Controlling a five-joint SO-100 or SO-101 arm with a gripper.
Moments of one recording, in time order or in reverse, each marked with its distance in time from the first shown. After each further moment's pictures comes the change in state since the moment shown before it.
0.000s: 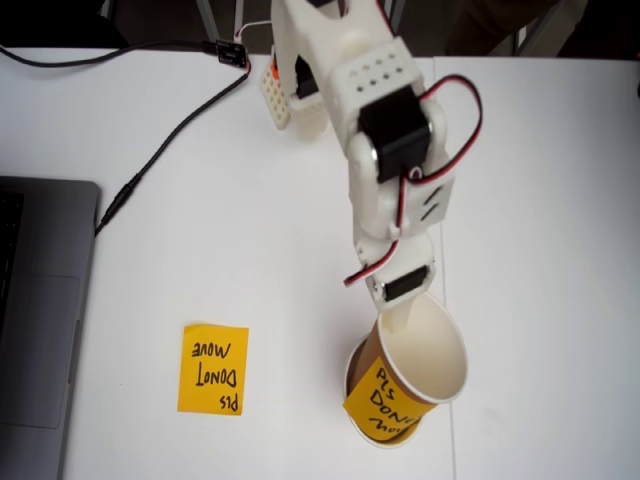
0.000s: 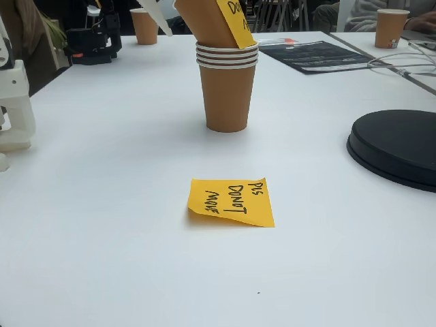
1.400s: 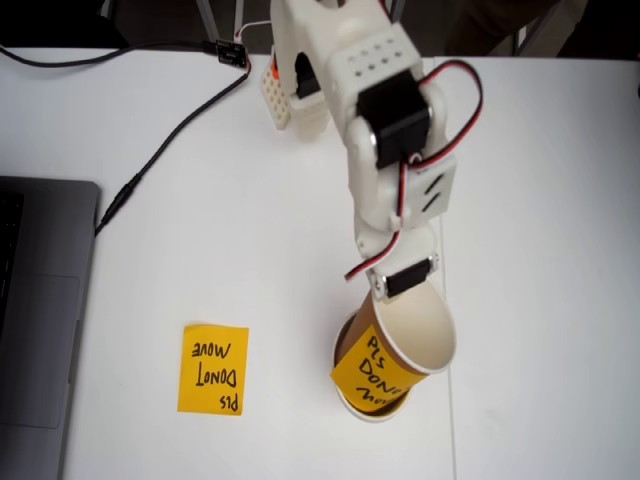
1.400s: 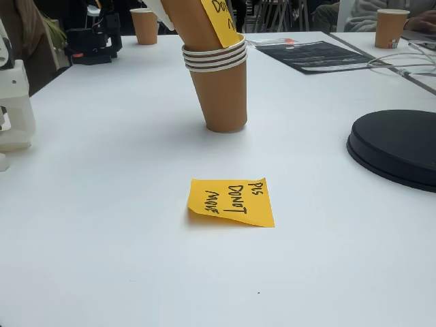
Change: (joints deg) arm -0.1 1.5 -0.1 -0.9 0.3
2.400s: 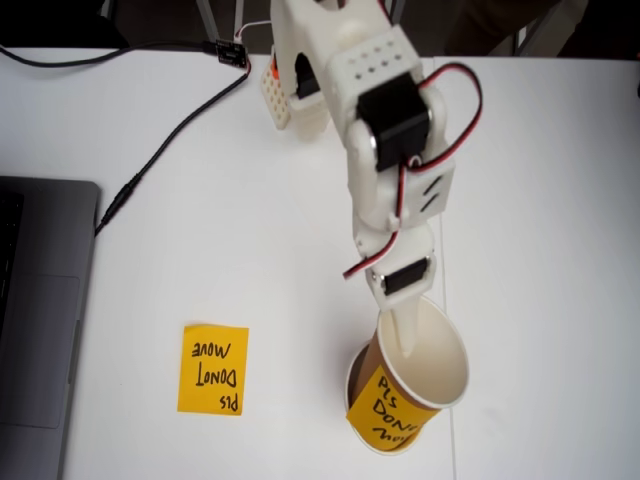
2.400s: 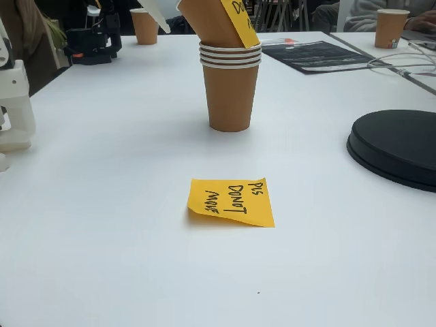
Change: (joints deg) arm 0.2 1.0 0.1 1.7 0.0
